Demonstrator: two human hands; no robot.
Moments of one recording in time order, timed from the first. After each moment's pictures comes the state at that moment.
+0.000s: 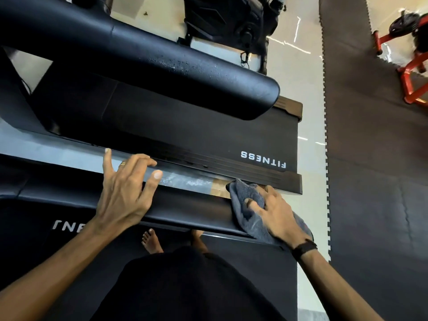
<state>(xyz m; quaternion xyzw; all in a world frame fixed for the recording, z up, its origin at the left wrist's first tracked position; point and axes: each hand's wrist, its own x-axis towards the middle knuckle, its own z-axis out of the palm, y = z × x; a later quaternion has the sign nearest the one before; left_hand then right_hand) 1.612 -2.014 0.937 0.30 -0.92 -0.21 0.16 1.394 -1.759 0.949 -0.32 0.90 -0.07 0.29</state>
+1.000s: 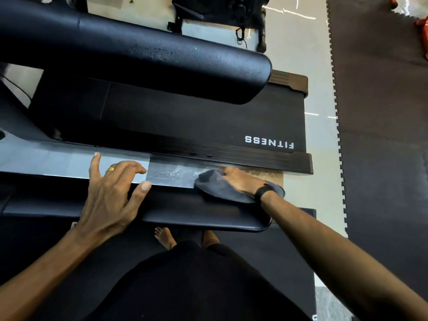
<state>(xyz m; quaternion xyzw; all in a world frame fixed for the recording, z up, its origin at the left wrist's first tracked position) 1.609 -2.016 0.939 0.23 -0.95 -0.18 0.11 1.364 -1.845 0.900 -0.33 0.80 -0.03 0.50</state>
